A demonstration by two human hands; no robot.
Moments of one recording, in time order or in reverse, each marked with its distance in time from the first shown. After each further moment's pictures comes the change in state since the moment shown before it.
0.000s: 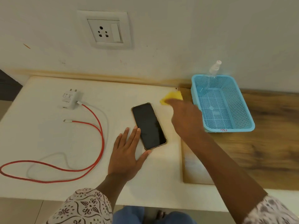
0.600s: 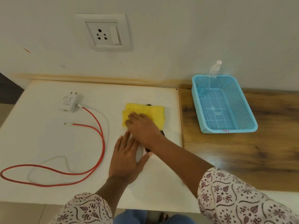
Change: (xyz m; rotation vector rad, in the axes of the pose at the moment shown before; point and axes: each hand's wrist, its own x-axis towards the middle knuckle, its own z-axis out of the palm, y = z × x) left_hand 0.000 0.000 -0.005 -0.032 0.020 0.043; right_hand 0.018 -0.062 0.106 -0.259 -0.258 -0.578
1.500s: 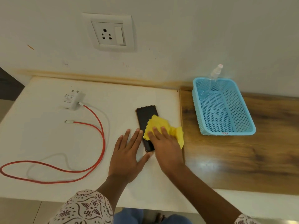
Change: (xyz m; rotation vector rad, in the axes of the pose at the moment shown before) left_hand -0.001 -0.002 0.003 -0.015 -0.009 0.001; right_hand -0.087 0.002 0.005 0.189 -0.091 0.343
